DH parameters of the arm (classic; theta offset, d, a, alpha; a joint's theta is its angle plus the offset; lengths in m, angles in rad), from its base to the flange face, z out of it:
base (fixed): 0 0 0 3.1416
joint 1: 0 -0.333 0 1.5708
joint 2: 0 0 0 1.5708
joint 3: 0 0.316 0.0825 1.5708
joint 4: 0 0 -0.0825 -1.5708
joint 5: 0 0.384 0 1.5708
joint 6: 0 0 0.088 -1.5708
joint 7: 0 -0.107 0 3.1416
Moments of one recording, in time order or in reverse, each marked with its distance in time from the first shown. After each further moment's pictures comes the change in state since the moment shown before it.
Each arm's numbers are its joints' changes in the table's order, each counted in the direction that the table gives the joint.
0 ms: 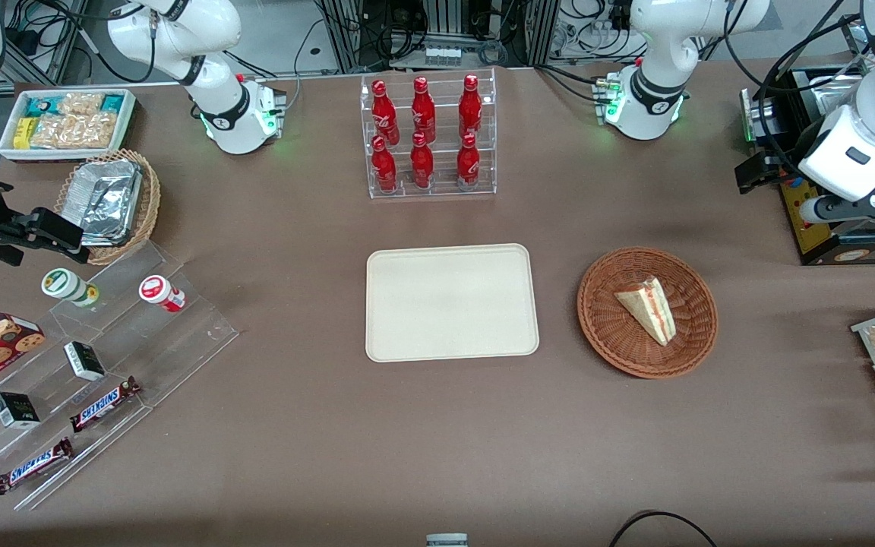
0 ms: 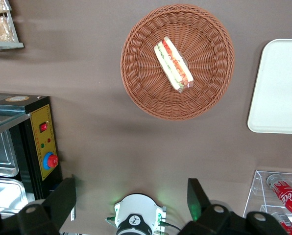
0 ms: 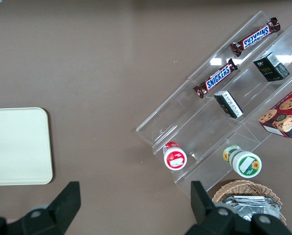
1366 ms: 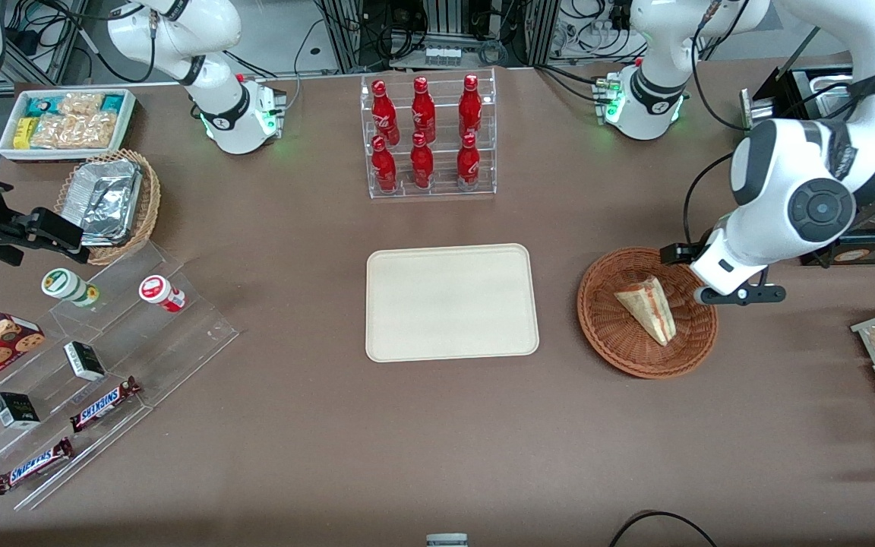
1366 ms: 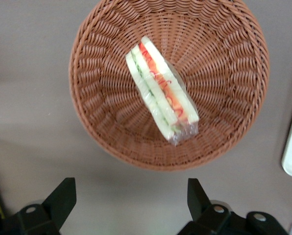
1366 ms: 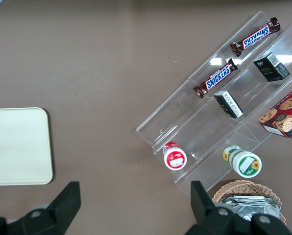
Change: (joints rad) arm 0.004 0.134 -0.016 -0.476 -0.013 0.616 -0.003
